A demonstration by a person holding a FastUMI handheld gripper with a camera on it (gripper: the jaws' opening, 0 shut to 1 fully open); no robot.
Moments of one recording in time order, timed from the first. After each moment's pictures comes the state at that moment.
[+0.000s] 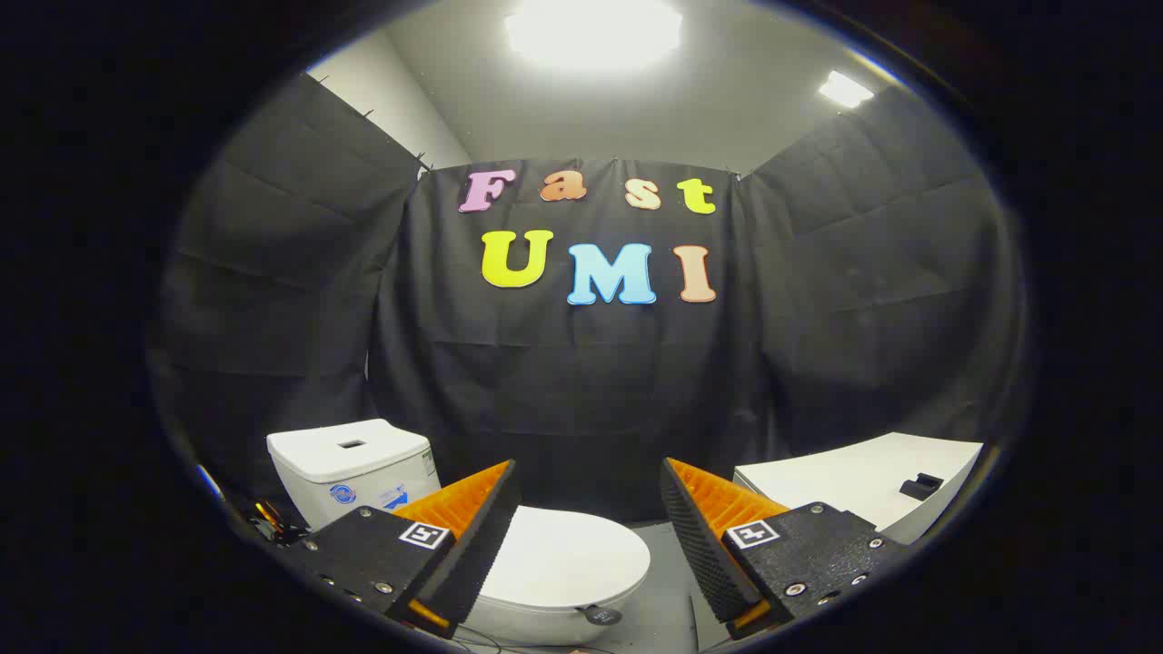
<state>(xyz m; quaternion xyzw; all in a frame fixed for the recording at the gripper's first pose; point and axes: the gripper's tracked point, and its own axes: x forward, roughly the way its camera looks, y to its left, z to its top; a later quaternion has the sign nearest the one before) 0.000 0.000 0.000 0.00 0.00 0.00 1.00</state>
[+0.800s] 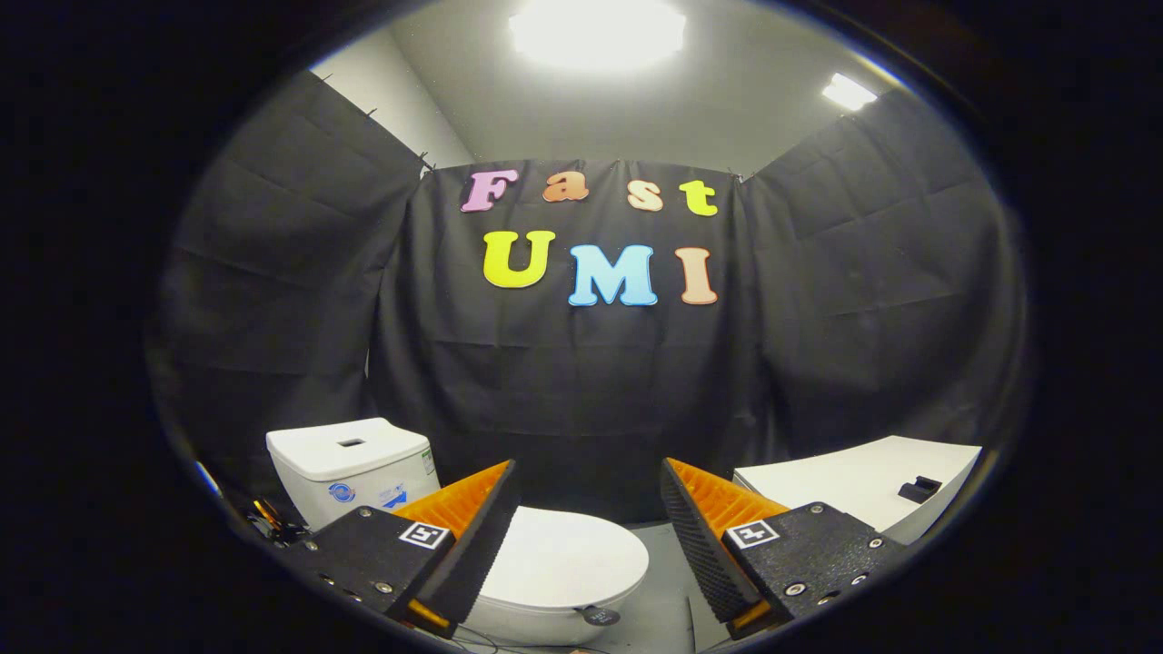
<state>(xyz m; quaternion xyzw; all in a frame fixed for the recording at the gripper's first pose) 0.002 0.000 -0.003 0.00 0.00 0.01 1.00</state>
